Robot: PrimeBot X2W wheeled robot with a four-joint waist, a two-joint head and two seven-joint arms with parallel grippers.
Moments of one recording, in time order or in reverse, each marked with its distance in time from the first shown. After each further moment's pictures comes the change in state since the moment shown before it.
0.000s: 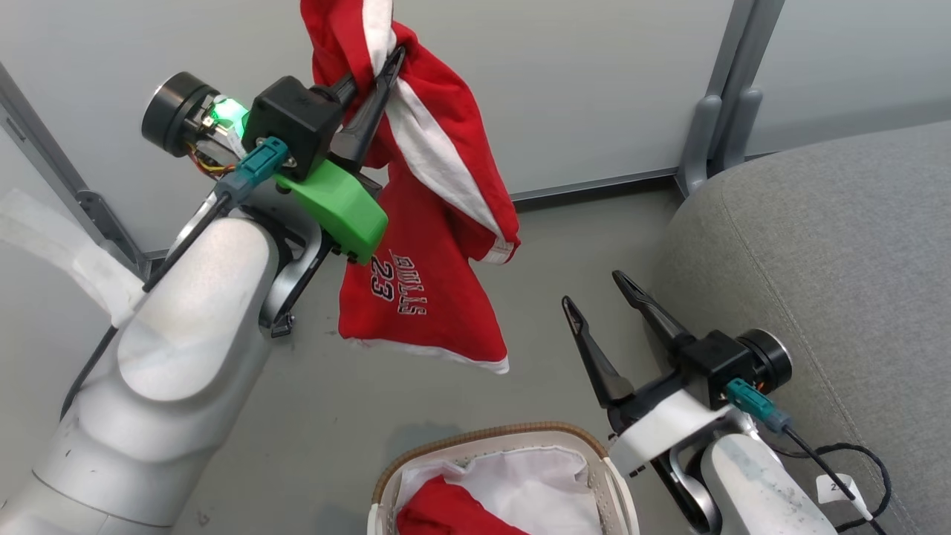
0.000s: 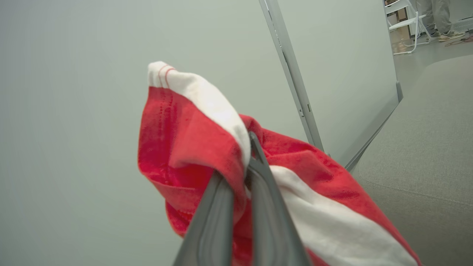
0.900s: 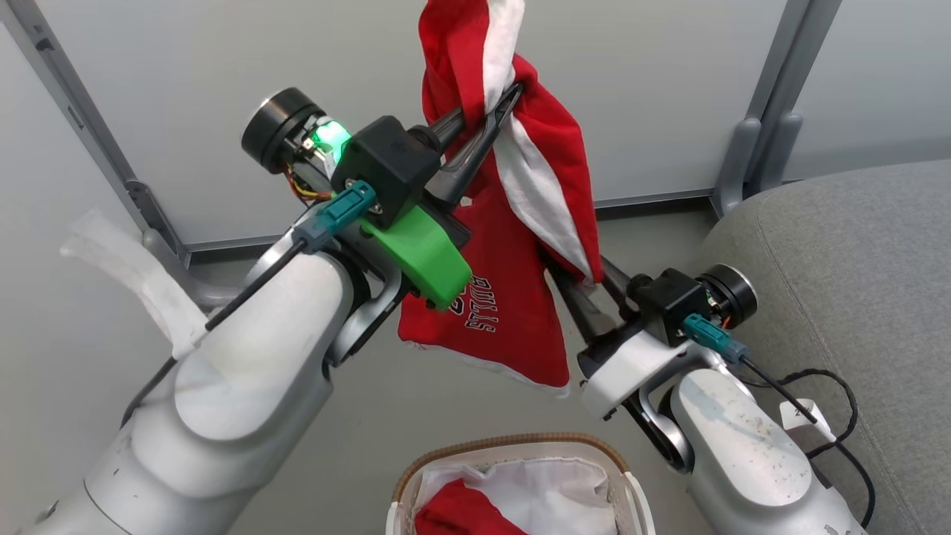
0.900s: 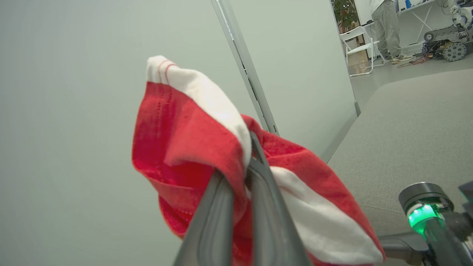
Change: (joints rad) left arm 0.010 -0.037 -0.120 -0.165 -0.079 0.003 0.035; right arm -0.219 0.000 0.109 0.157 0.026 0.000 0.000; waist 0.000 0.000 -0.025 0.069
